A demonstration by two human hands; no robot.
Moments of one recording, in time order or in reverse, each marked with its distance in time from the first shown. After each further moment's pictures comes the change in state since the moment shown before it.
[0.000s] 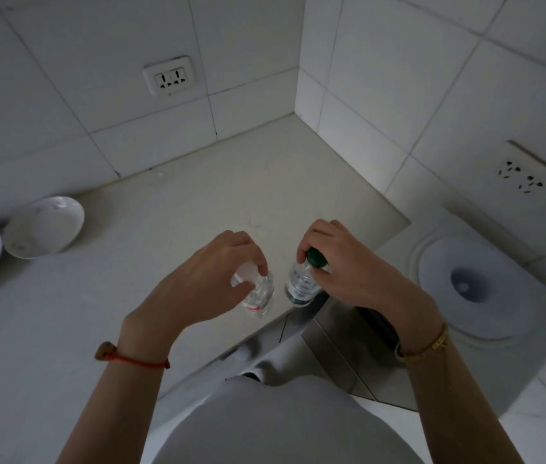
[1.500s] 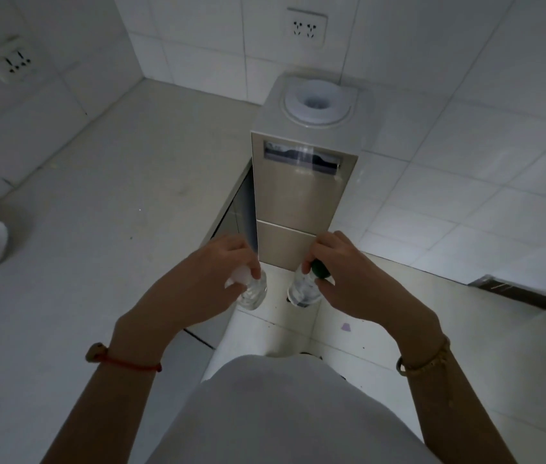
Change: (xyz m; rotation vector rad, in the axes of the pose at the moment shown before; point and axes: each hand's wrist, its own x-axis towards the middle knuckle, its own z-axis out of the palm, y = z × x) left_hand -0.286 0.030 0.031 0.025 -0.305 0.570; right_hand -0.292 -0.291 0.186 -0.040 0.302 0.603
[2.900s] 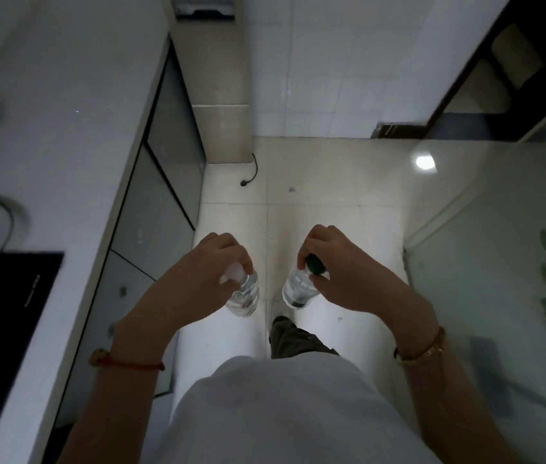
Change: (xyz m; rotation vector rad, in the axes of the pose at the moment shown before) left_hand -0.564 0.212 0.127 -0.094 -0.224 0.162; right_hand -0.560 -0.342 0.222 0.061 0.096 0.334
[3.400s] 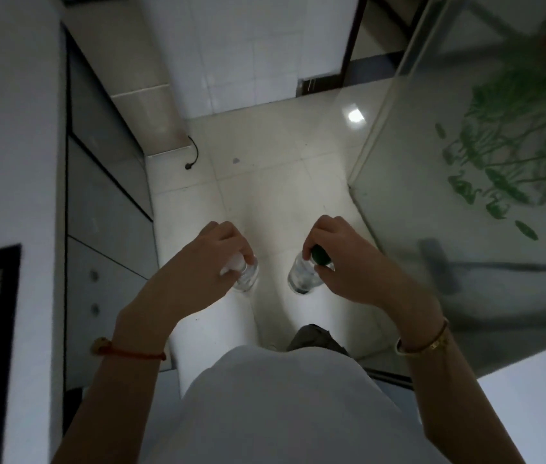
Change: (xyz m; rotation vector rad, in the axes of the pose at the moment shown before) left_hand -0.113 0.070 0.047 0.052 -0.129 0.322; right_hand -0.195 -0.068 0.052 0.025 0.166 0.261
